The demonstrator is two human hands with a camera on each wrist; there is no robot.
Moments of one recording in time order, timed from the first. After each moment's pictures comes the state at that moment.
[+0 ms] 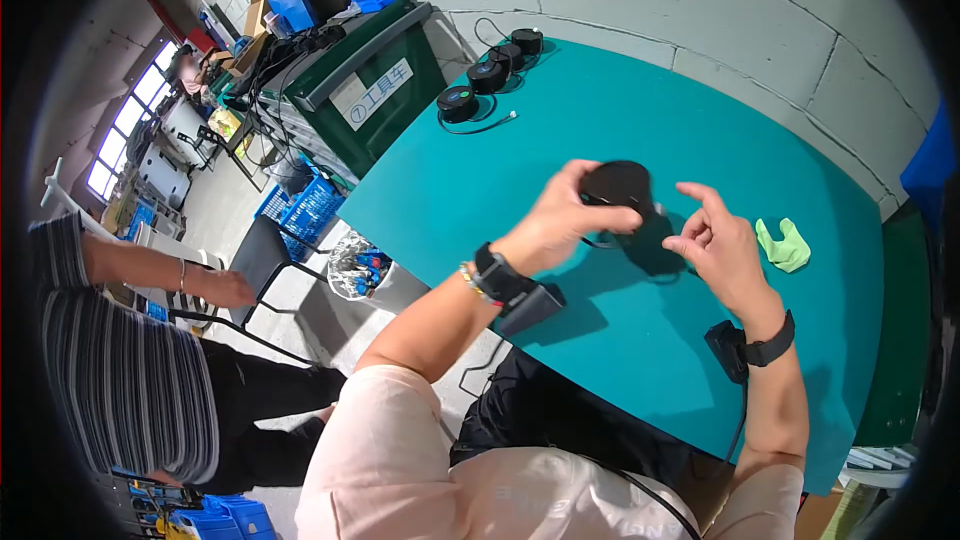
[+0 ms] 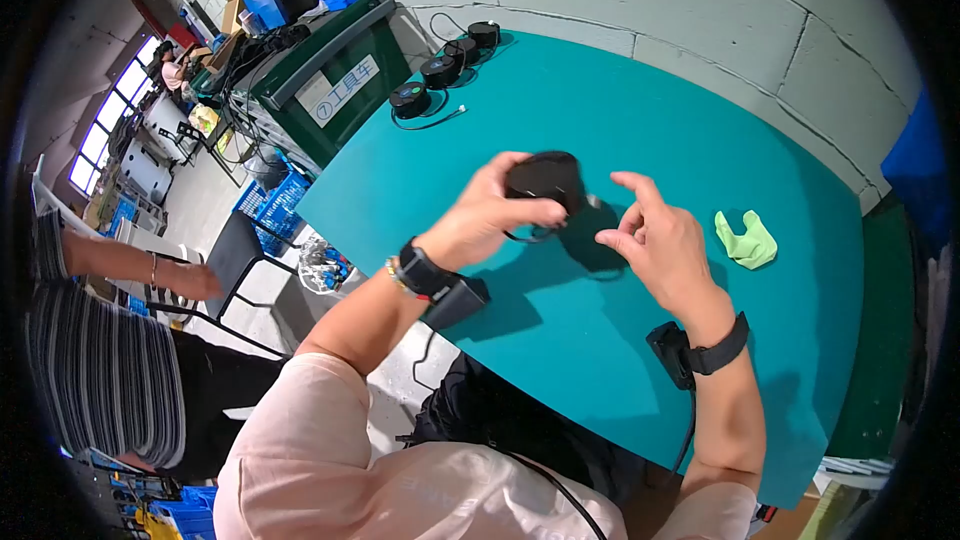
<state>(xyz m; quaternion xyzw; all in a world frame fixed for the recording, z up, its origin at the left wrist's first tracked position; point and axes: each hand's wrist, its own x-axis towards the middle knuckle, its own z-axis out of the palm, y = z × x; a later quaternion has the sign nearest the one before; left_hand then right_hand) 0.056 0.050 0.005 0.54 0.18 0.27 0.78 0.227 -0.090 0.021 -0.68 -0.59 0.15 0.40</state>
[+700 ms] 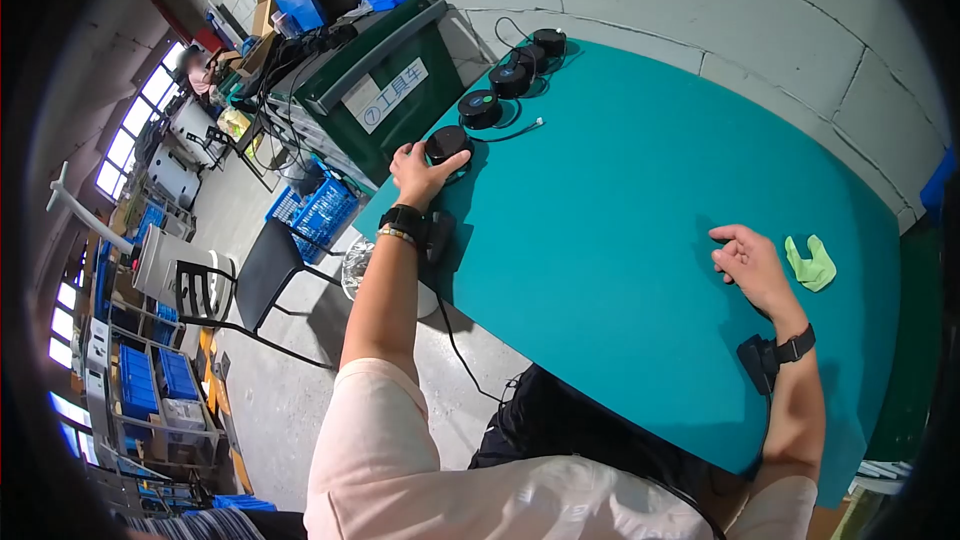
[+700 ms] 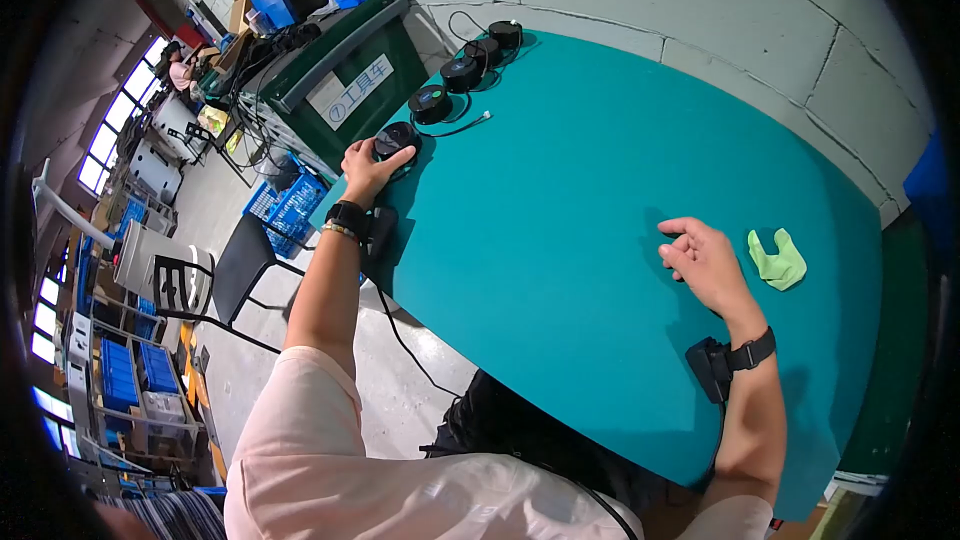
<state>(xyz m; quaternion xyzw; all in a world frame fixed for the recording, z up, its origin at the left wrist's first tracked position) -0.094 0.249 -0.049 0.70 0.64 0.26 0.14 0.266 -0.075 -0.027 -0.68 -0.48 0.36 0.43</state>
